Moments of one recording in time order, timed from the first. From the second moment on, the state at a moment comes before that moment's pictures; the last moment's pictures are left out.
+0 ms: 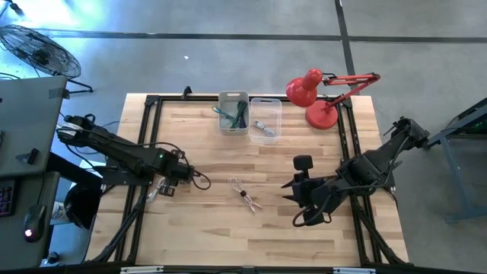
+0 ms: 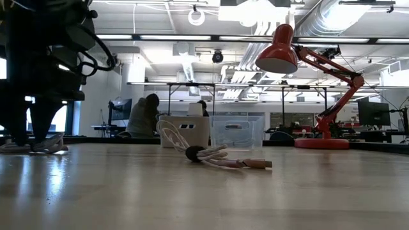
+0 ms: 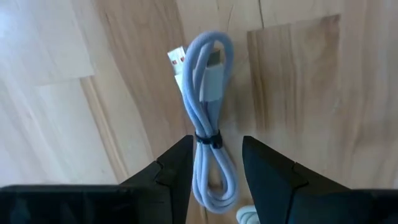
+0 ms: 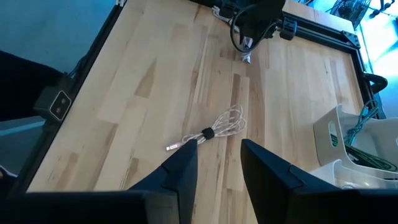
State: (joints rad) left arm -0.24 1.20 0.57 -0.85 -0.12 -0.05; right arm 0.60 1.41 1.51 -0.91 0.46 0.18
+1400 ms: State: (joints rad) left arm -0.24 1.11 1.04 -1.09 -0.43 0.04; right arm 0.56 1.42 1.51 -0.78 0.41 -0.08
